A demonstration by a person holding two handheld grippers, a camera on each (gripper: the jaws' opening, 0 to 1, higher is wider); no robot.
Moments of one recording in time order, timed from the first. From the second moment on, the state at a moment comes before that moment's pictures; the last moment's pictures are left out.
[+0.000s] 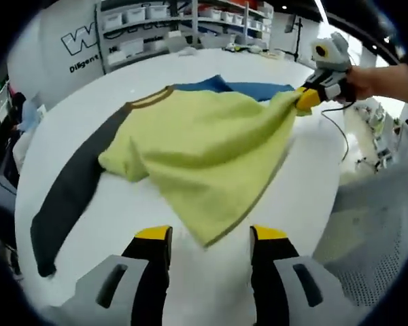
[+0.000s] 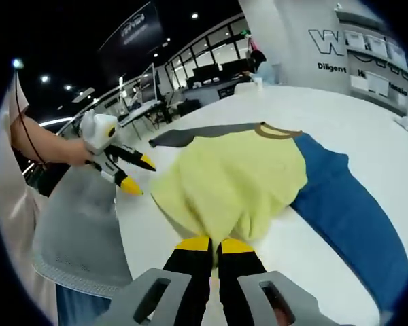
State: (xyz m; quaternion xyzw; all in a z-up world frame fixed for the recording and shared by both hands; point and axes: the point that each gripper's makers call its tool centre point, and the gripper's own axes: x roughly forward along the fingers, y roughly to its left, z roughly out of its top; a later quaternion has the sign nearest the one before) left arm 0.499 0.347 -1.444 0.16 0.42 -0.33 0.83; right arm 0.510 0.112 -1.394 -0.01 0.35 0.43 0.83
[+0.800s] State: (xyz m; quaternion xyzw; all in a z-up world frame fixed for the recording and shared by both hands) left arm 0.500 0.385 -1.332 0.30 0.34 -0.37 0.81; right arm 0.464 0.144 -1.367 -0.06 0.34 0.51 0.79
